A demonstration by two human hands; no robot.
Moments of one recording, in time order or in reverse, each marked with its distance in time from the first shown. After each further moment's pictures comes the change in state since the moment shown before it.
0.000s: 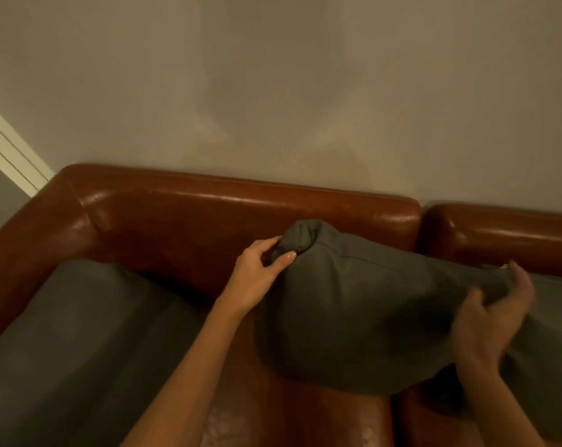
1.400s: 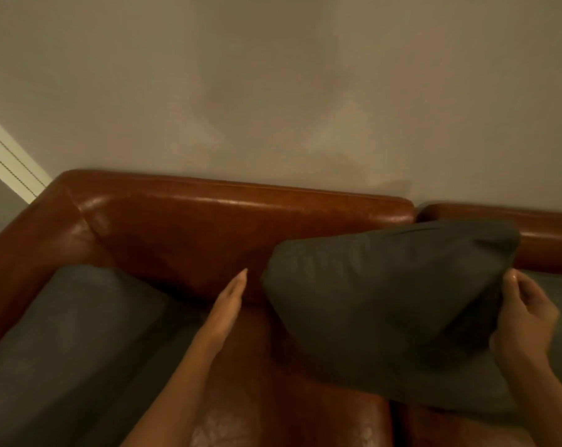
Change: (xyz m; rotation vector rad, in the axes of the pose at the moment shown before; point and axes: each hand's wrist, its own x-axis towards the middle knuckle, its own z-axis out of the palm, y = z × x) left_hand -0.021 -0.063 -0.005 -0.223 0.038 -0.386; right_hand 0.045 0.024 -0.038 0.346 -0.168 0.126
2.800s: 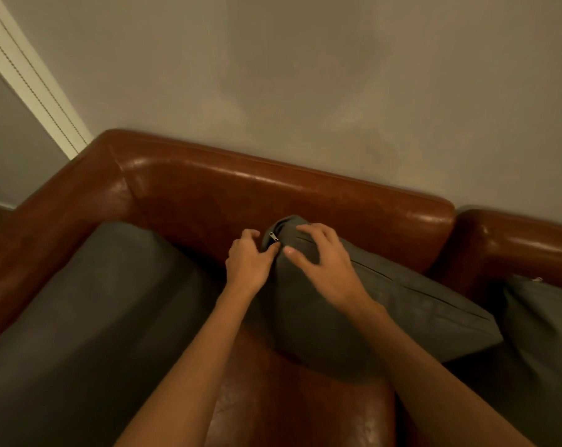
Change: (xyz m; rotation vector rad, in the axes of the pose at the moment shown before) left_hand -0.002 0.034 -0.026 0.374 0.374 0.168; right_hand -0.126 0.002 0.219 -0.694 -0.997 -0.349
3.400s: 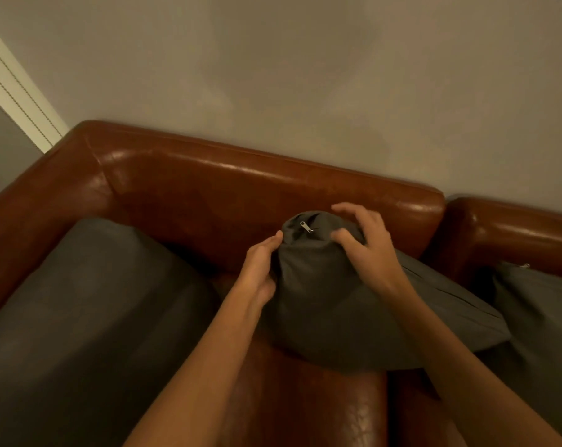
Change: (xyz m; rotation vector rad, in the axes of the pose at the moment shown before) left_hand -0.017 0.022 0.037 -1.059 -0.350 -0.384; right_hand -0.019 0.009 -0.058 0.162 0.193 0.114
